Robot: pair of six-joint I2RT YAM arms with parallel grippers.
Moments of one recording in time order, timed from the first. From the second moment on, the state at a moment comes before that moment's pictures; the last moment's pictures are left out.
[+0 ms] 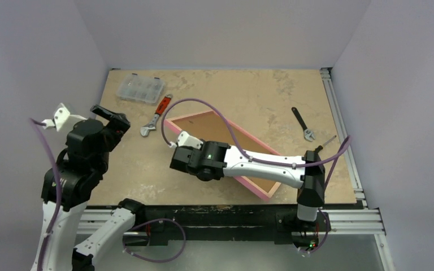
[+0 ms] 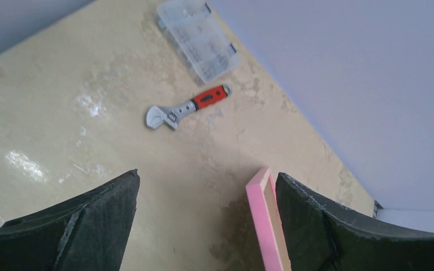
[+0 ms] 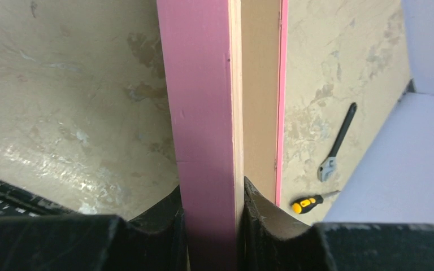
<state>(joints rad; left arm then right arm) -0.33 0.76 1.32 -1.06 -0.57 -0.95 1.36 1.84 1.72 -1.22 0.77 0.30</state>
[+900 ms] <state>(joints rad) -0.33 0.69 1.32 -1.07 -0.69 -0.82 0.53 1.76 2.09 -1.15 -0.01 0.28</state>
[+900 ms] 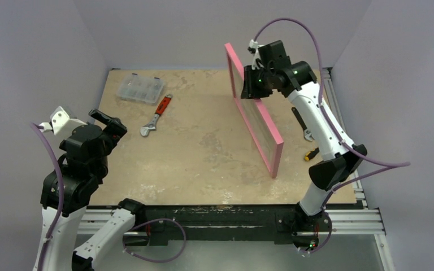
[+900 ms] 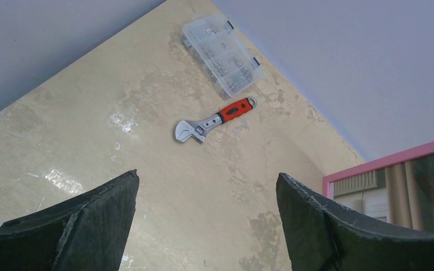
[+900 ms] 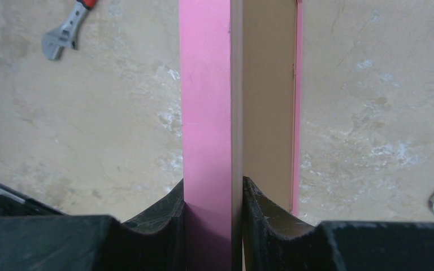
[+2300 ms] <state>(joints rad) -0.33 0.67 1.27 -1.04 -0.63 -0.82 0.42 1.75 0.88 0.36 -0.63 1.02</state>
